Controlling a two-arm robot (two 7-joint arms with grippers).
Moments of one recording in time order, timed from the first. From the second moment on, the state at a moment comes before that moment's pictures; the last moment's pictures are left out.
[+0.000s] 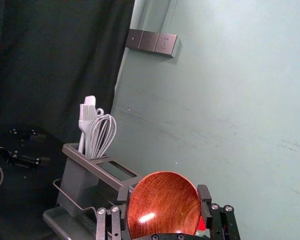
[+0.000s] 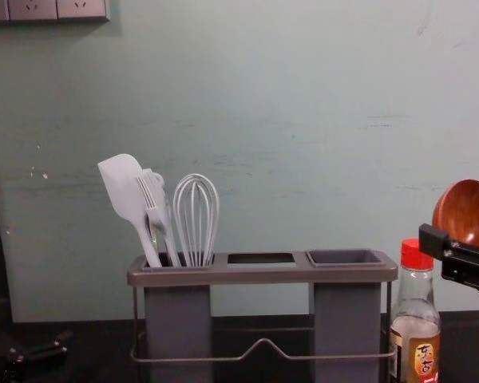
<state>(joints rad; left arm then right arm) -0.20 0.60 0.45 -1.41 -0.25 -0.12 0.03 -0.14 0.43 -0.14 -1.83 0.09 -0.27 0.31</state>
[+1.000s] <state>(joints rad) -0.20 0.60 0.45 -1.41 -0.25 -0.12 0.03 0.22 0.36 -0.24 -1.70 0.10 -0.23 0.39</state>
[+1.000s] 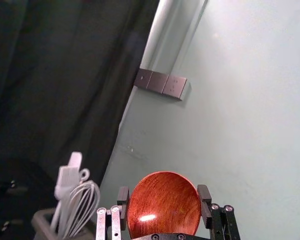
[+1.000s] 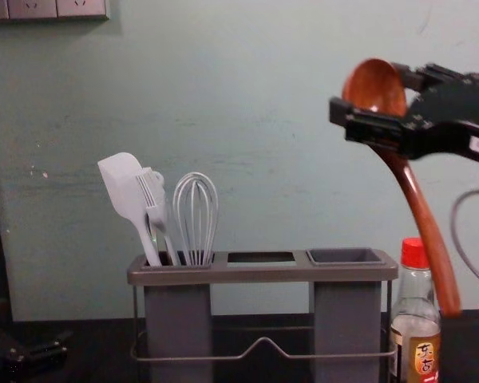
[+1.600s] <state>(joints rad) -0.20 0.60 0.45 -1.41 -0.25 -0.12 0.03 0.50 0.31 -0.34 -1.44 0.09 -0.29 0.44</state>
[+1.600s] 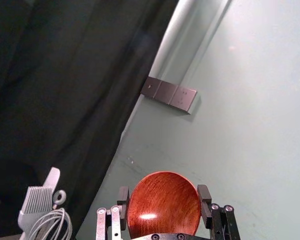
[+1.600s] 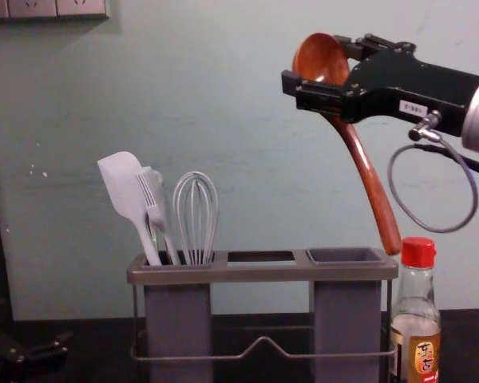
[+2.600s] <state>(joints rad) -0.20 0.60 0.45 -1.41 -0.25 -0.12 0.03 0.65 0.24 -0.42 -1.13 0.08 -0.43 0.48</state>
